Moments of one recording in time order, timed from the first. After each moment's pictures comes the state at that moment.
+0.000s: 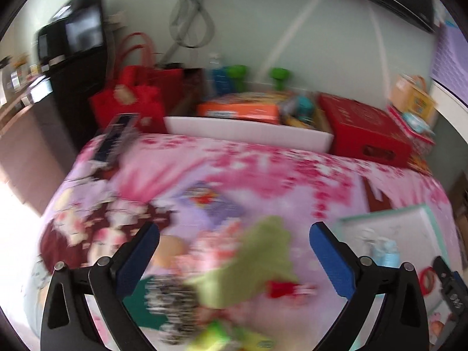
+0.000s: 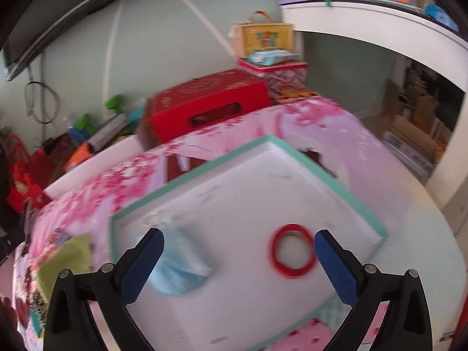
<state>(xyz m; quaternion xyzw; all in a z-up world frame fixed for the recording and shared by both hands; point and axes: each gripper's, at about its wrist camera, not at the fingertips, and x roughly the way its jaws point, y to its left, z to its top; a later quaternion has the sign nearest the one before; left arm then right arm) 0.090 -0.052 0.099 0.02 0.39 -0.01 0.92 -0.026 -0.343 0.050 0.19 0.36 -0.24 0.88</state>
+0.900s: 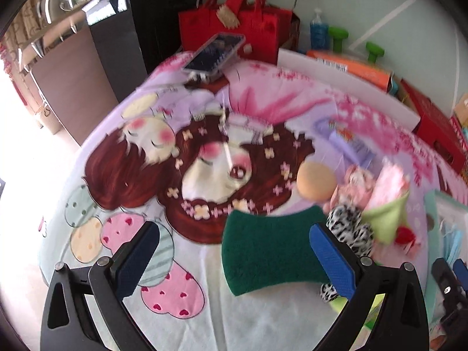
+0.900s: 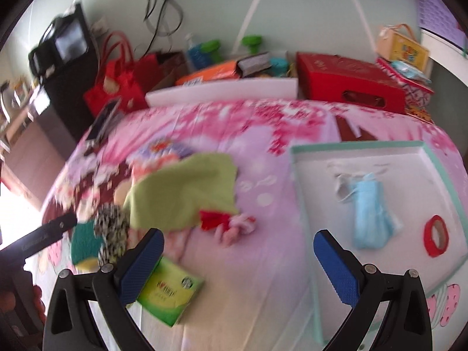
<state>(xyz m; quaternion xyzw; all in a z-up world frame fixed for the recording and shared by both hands) 0.065 0.093 0.027 -0.04 0.50 0.09 0.86 0.023 -0.155 0.042 0.09 0.43 -0.02 0.90</state>
